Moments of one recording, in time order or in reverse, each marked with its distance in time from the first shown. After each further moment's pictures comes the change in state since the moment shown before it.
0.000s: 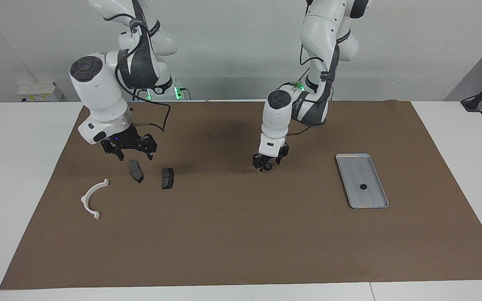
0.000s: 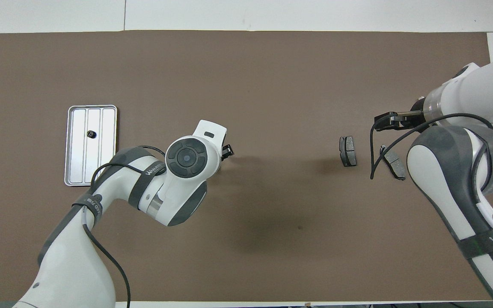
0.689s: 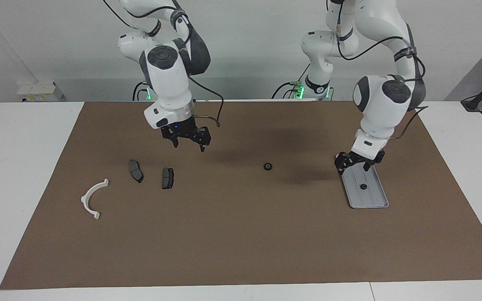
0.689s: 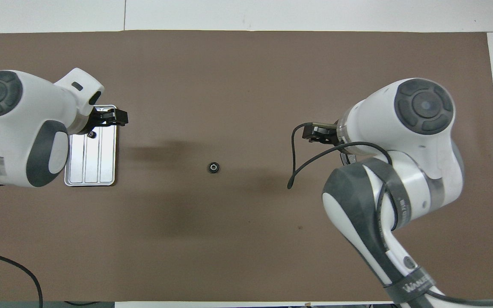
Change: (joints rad) left arm 0.493 -0.114 0.015 0.086 -0.085 -0.191 0.879; right arm 0.332 0.022 0.013 0.026 0.004 0.008 0.629
